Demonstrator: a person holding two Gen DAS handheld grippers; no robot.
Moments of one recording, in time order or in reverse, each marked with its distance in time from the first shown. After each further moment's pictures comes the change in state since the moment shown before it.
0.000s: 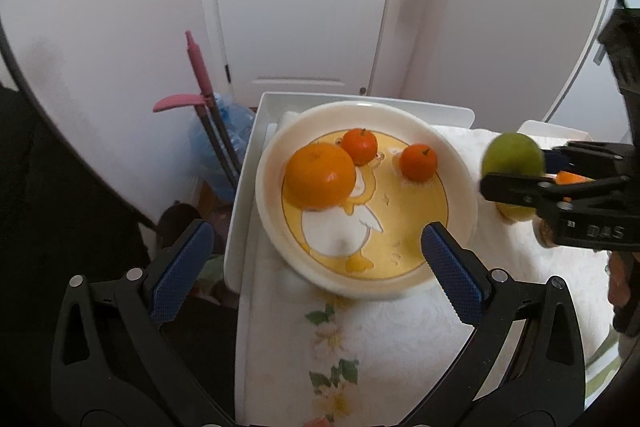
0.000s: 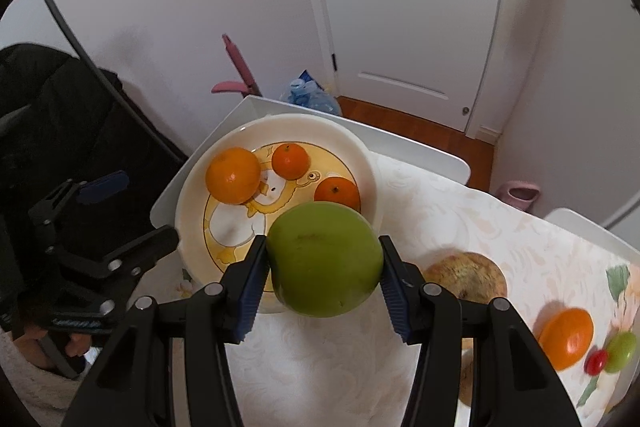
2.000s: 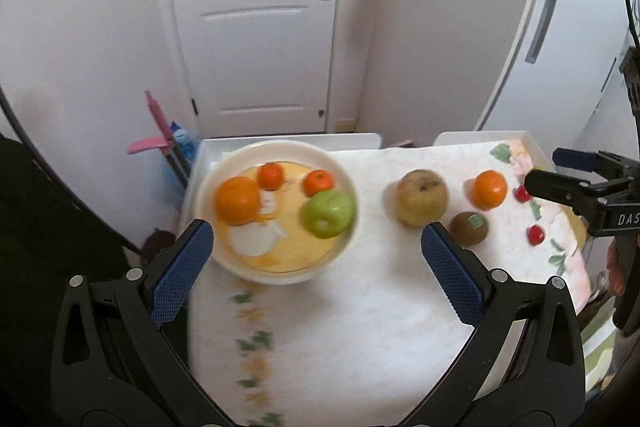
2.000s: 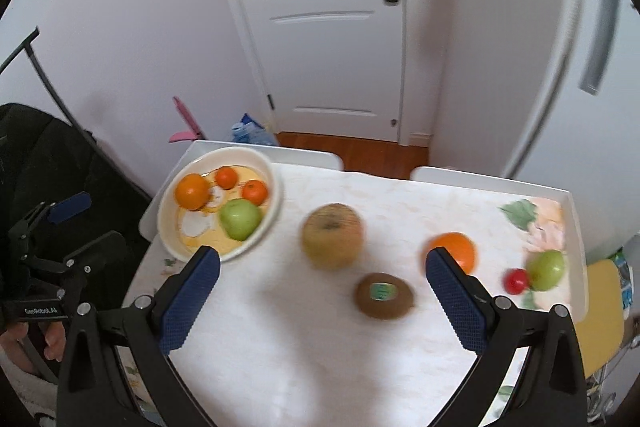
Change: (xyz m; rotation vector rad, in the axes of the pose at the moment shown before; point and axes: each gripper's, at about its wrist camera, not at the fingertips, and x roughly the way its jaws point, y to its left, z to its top) left arm -0.083 -0.086 0.010 0.081 -0.078 -0.100; right arm -0.129 -0.057 -0.065 0.190 -0.153 -0.173
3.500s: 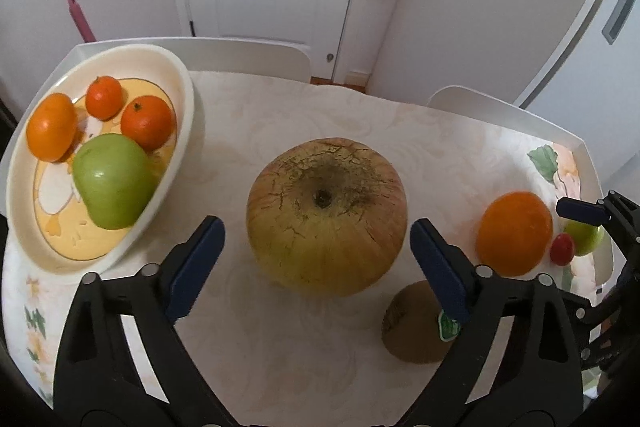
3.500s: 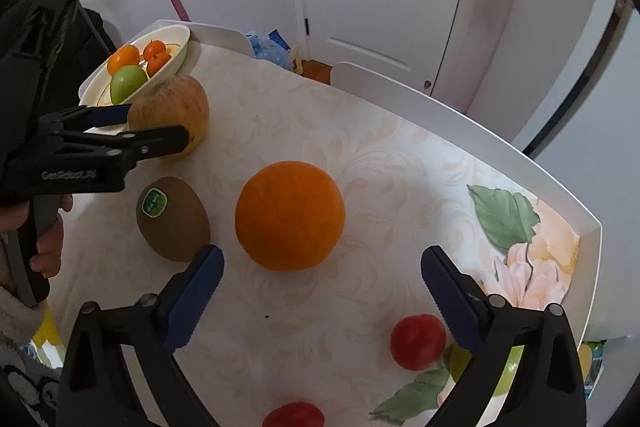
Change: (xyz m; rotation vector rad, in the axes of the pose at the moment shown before) left arm 0.199 -0.120 -0.015 -0.218 0.188 0.085; right arm 0.119 -0.150 -0.034 -0.350 0.209 0.138
